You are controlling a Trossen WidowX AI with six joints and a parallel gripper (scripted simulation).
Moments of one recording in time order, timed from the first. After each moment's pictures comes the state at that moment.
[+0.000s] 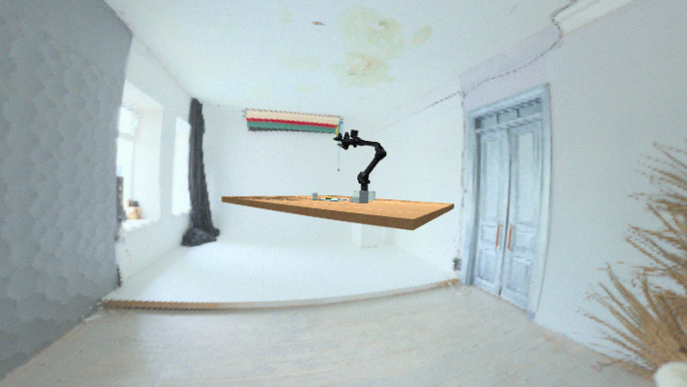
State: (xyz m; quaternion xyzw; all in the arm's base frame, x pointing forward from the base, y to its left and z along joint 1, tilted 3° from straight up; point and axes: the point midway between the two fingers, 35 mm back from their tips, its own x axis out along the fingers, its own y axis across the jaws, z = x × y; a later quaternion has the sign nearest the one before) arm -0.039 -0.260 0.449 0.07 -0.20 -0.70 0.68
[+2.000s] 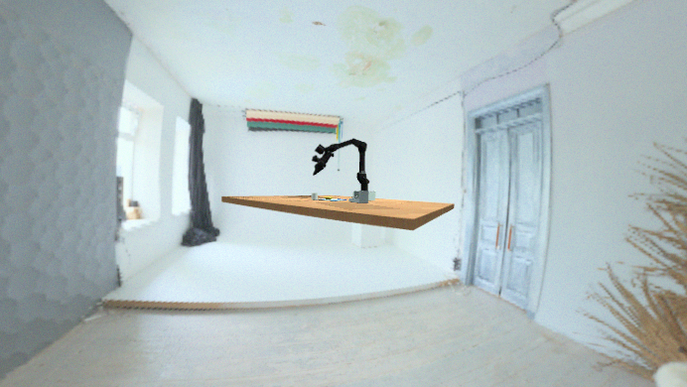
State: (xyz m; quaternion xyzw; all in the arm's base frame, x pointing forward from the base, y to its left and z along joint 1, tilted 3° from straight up) arm 0.267 -0.281 0.162 0.18 0.42 -0.35 0.82
